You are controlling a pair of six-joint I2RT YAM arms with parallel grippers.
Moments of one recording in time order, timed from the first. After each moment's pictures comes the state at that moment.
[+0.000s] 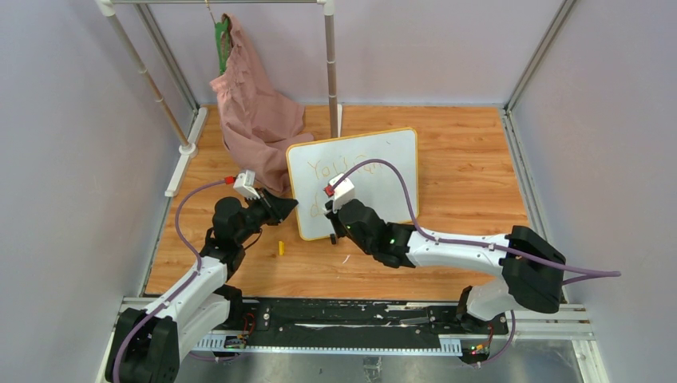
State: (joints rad) left arm -0.24 0.87 0.24 0.45 0.35 -0.67; right arm 1.15 1.43 0.86 0.18 0.47 0.17
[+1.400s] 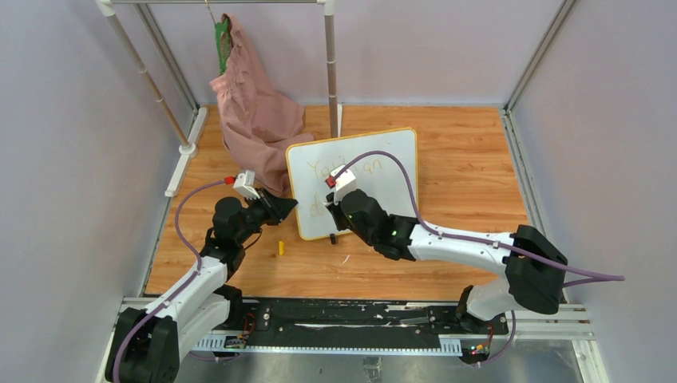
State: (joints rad) left arm -0.25 0.87 0.24 0.45 0.34 -0.67; right arm 1.10 1.42 0.91 0.13 0.41 0.16
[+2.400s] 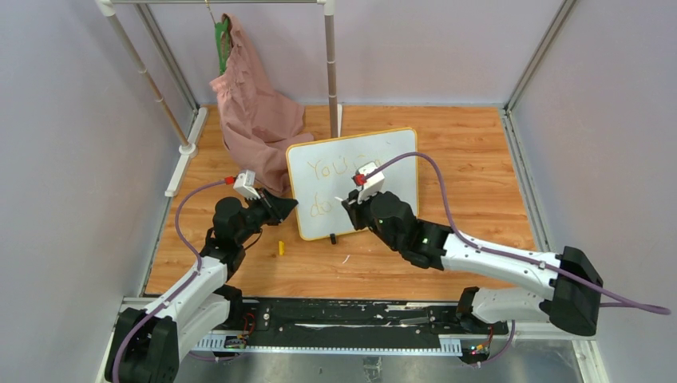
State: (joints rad) left arm -0.25 0.87 0.24 0.44 0.34 -0.67; right arm 1.10 1.21 0.82 0.09 0.43 0.20
